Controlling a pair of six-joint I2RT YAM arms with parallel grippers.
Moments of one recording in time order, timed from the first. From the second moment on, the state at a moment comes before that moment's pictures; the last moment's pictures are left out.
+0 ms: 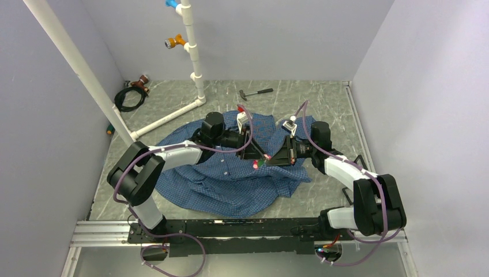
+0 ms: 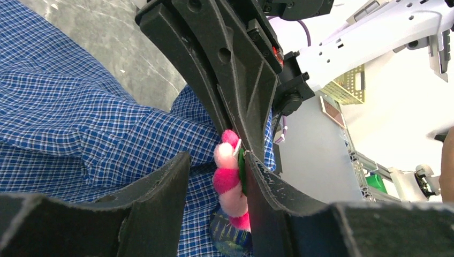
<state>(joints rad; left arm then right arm) -0.66 1.68 0.91 0.65 1.01 -0.53 0.19 1.31 0.55 0.27 -1.36 0.77</state>
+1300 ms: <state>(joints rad) -0.69 1.68 0.93 0.62 1.00 -0.53 0.20 1.31 0.55 0.25 -1.36 0.75</state>
